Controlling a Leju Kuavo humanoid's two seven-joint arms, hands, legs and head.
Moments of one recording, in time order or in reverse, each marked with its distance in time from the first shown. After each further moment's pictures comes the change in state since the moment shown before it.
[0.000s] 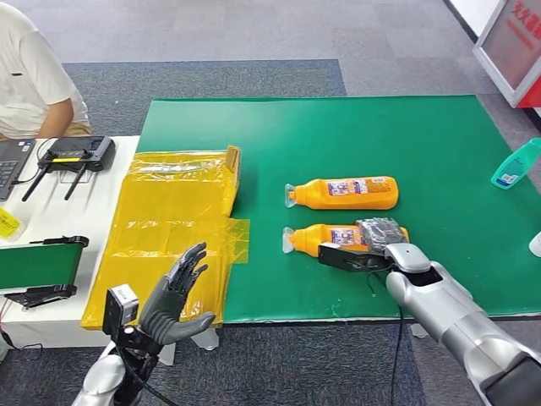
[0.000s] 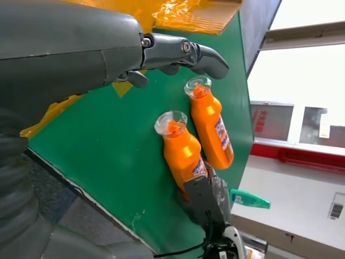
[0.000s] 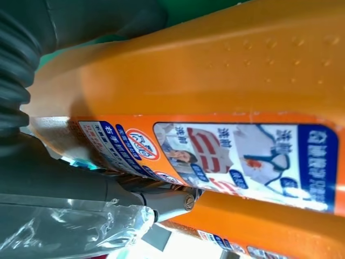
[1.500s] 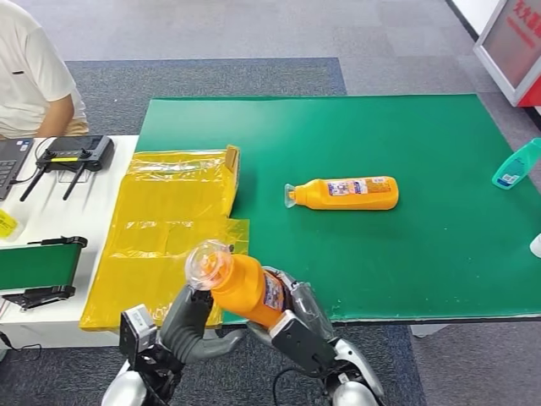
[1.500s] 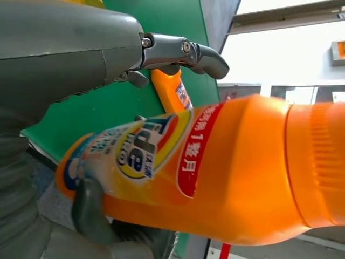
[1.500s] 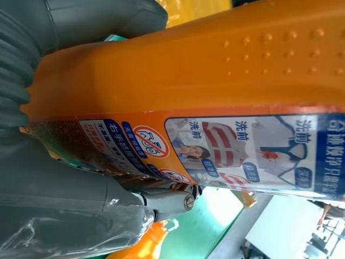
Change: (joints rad) left arm 0.052 -0.029 -0.182 -0.168 -0.026 0.126 -0.004; right arm 0.668 0.283 -0.205 -0.753 -0.374 -0.193 -0.347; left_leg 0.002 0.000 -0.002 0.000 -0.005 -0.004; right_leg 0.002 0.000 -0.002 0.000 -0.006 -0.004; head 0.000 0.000
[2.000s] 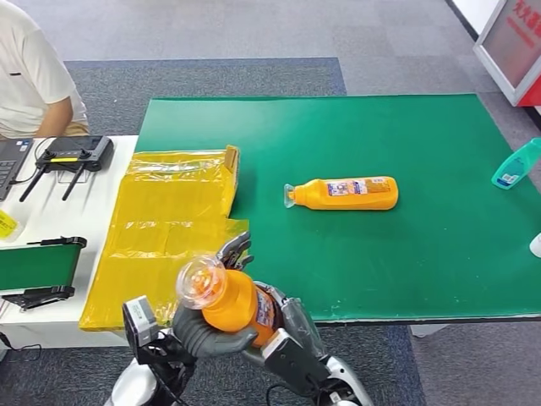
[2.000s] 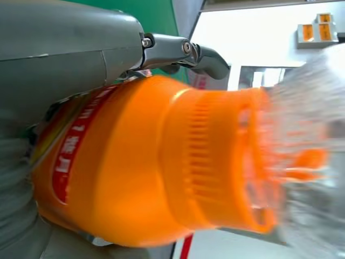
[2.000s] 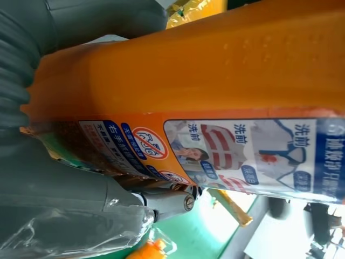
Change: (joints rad) left arm -0.071 -0.012 -0.103 -0.034 0.104 -0.008 0.005; right arm 0.042 0.001 0.076 -0.003 -0.022 -0.015 -0.013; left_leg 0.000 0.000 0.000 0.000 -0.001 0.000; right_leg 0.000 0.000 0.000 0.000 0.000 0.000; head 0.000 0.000
